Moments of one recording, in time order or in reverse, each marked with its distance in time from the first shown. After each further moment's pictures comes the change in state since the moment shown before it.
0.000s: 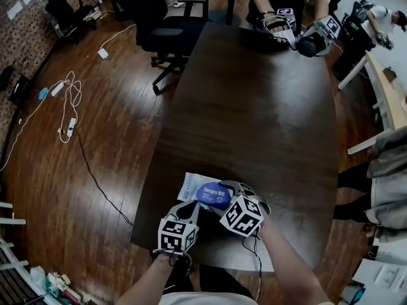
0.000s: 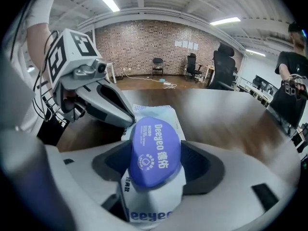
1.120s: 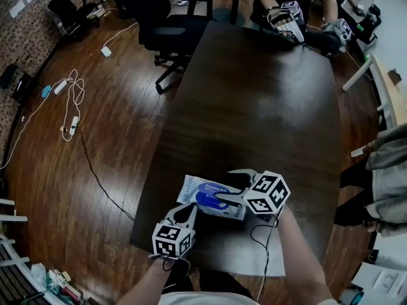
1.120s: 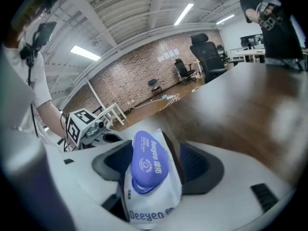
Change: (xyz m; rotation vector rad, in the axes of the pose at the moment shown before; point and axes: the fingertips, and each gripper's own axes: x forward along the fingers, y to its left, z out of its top) left arm -0.002 0.000 0.016 -0.058 -0.071 0.004; right arm -0.041 -0.059 0.028 0.402 -0.266 0.283
